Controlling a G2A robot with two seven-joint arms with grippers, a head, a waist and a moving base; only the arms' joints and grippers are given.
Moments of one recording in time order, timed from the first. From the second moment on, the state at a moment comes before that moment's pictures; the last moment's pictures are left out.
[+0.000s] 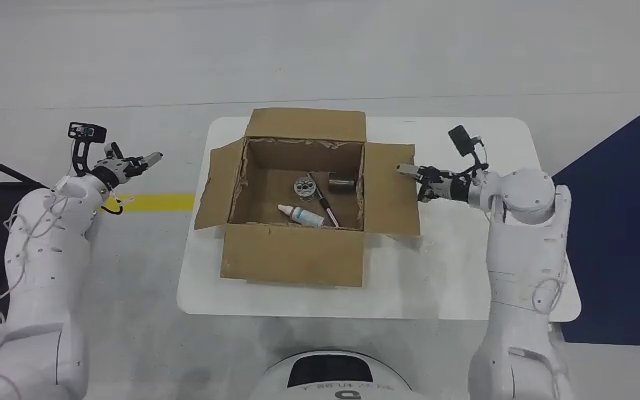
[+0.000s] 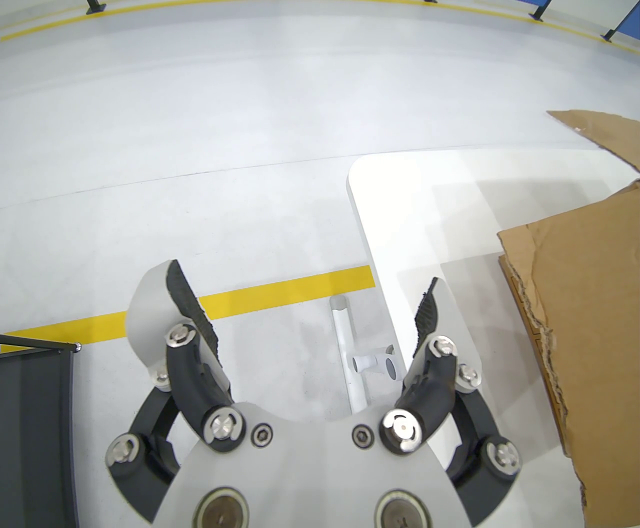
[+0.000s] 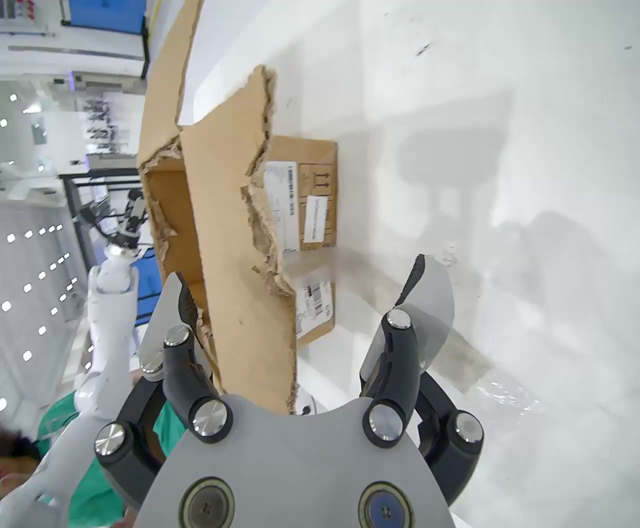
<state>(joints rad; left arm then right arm) 0.93 -0.99 -1.57 -0.73 1.08 -0.67 -0.22 -1.12 -1.44 1.83 -1.42 -0.53 0.05 1.43</state>
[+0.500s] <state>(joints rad) 0.93 -0.99 -1.57 -0.73 1.08 -0.67 -0.22 -1.03 -1.34 1.71 -1.27 0.01 -0.03 1.54</state>
